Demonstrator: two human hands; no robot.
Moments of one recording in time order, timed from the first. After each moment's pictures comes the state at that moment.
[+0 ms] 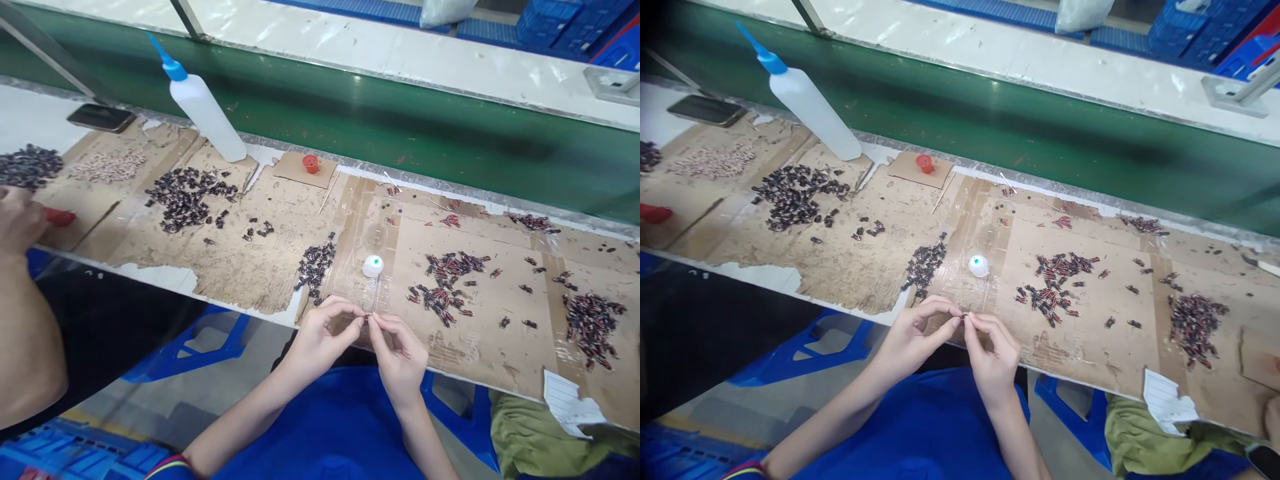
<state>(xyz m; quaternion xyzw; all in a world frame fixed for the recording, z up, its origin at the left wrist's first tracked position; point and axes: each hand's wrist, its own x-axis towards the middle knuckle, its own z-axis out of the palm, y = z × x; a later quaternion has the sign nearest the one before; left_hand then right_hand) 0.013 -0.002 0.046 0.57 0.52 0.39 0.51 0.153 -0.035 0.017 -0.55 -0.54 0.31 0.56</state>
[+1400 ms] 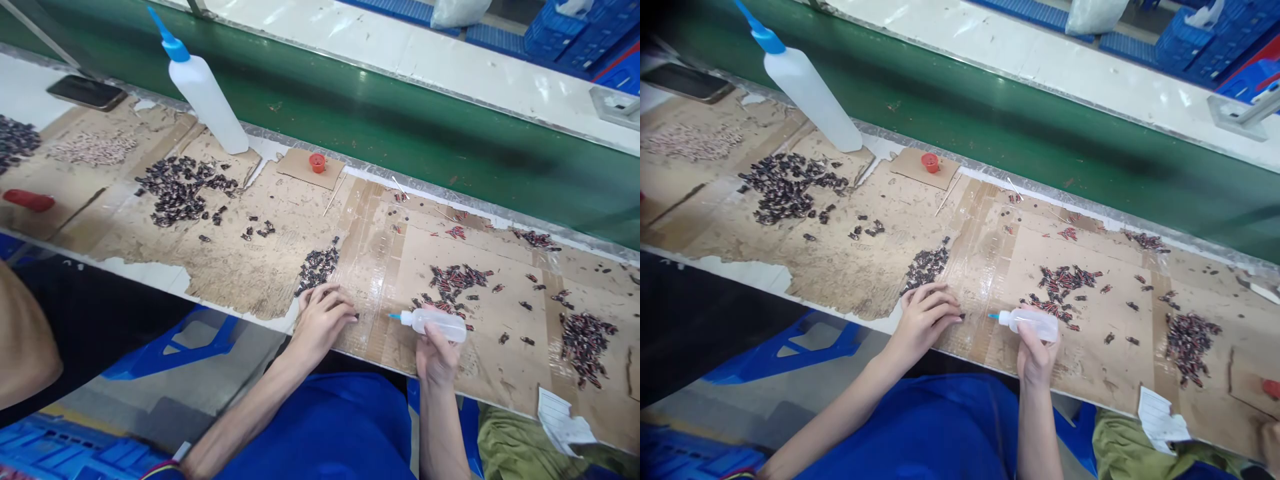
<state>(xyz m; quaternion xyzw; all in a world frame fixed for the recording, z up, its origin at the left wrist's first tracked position) 0.002 0.014 -0.005 0.75 0.55 0.28 0.23 0.204 0.000 0.007 -0.58 -0.27 0.40 0.66</state>
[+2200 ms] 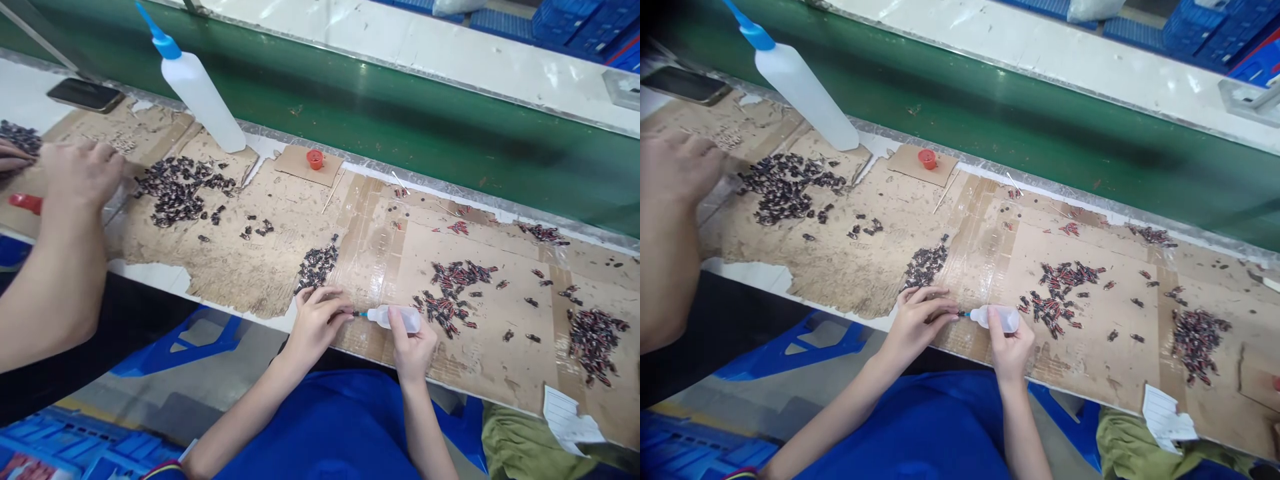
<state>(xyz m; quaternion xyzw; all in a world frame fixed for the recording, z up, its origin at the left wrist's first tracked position) -0.001 0.014 -0.001 0.71 0.58 0.28 0.27 0.167 -0.003 0.014 -0.68 -0.43 0.31 0.50</state>
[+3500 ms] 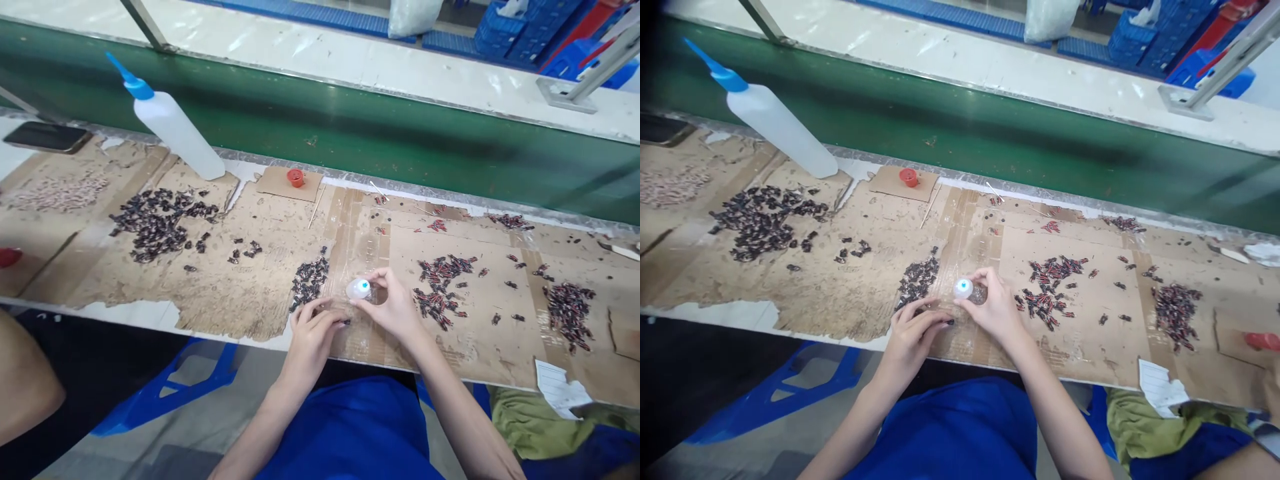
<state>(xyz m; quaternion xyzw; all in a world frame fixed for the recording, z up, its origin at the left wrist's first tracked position) -0.010 0.006 0.000 0.76 0.53 0.31 0.22 0.175 0.054 0.026 -0.58 -0.65 0.37 0.33</state>
